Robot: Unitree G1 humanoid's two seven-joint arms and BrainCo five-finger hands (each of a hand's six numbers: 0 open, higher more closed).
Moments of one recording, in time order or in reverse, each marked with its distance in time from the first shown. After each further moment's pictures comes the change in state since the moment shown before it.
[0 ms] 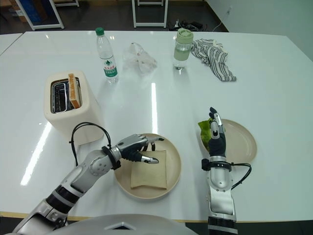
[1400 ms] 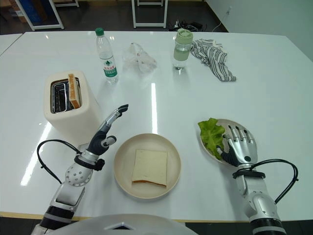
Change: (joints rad) left arm 0.248 -0.117 0.292 -0.014 -0.377 -0.200 0.198; right arm 0.014 -0.521 0.138 0.316 -0.930 0.169 -0.313
